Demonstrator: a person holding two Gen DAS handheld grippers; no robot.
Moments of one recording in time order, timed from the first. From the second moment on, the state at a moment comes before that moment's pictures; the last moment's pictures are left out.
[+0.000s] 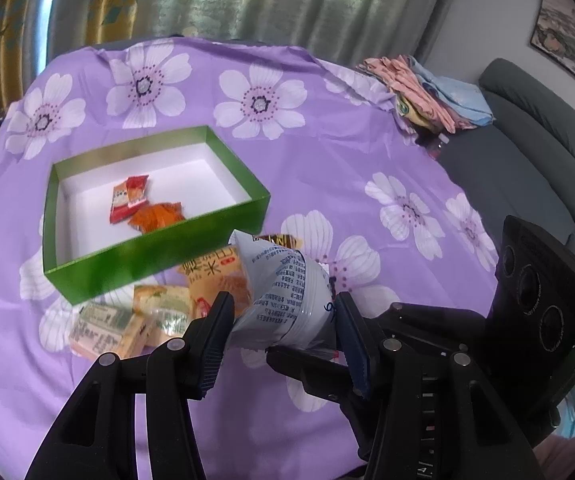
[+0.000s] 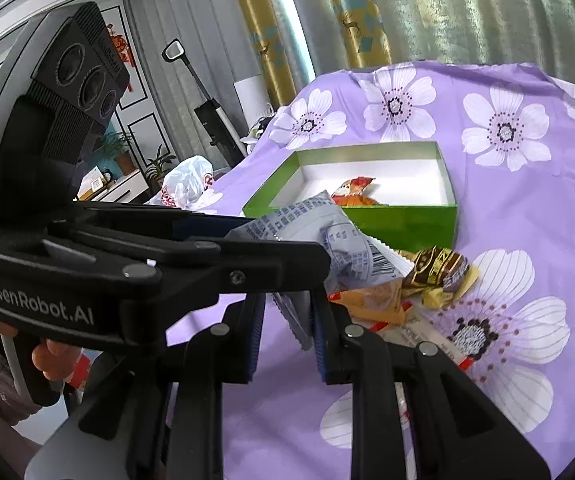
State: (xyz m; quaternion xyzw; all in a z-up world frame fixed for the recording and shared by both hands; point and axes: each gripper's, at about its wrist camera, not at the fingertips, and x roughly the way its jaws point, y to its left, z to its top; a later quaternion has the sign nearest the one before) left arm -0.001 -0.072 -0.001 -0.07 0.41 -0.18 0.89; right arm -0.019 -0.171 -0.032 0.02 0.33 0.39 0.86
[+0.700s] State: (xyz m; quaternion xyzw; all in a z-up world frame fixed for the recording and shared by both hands) left arm 0.060 -0.045 0.013 -0.08 0.40 -0.17 0.90; right arm 0.044 -0.153 -0.016 0.00 0.30 0.39 0.87
